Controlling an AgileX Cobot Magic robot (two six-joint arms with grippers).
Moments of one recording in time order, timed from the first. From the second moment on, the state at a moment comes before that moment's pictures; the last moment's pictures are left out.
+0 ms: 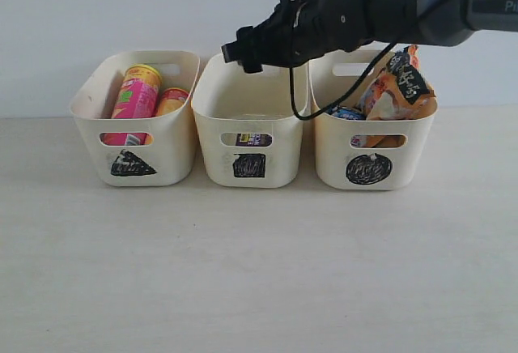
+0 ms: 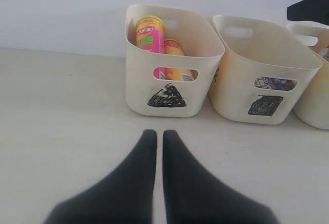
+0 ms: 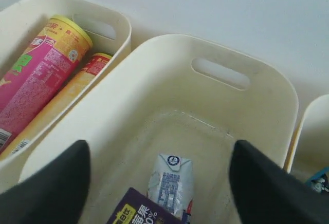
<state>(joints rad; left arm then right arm) 0.06 0.37 -0.20 -0.93 0.27 0.82 0.52 2.02 -1.68 -0.11 0.24 0.13</state>
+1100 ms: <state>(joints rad) 0.06 0.37 -0.20 -0.93 0.27 0.82 0.05 1.31 -0.70 -0.11 -0.02 0.24</state>
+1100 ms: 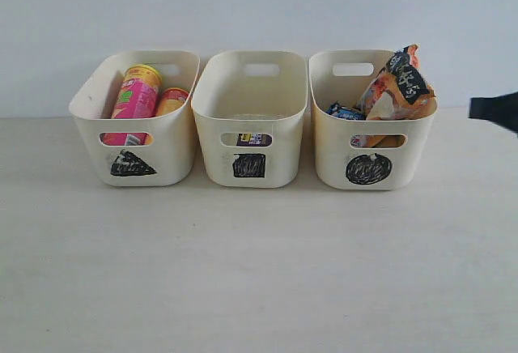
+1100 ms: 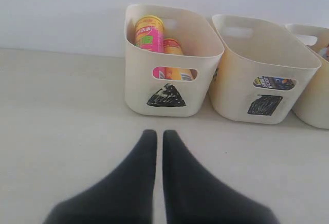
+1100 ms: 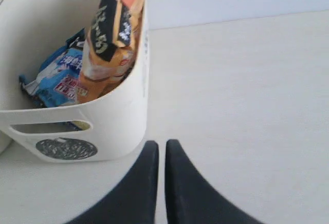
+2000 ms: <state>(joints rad) 0.06 0.37 -0.20 -0.93 0.27 0.82 0.02 0.94 -0.57 -0.11 -0.06 0.24</state>
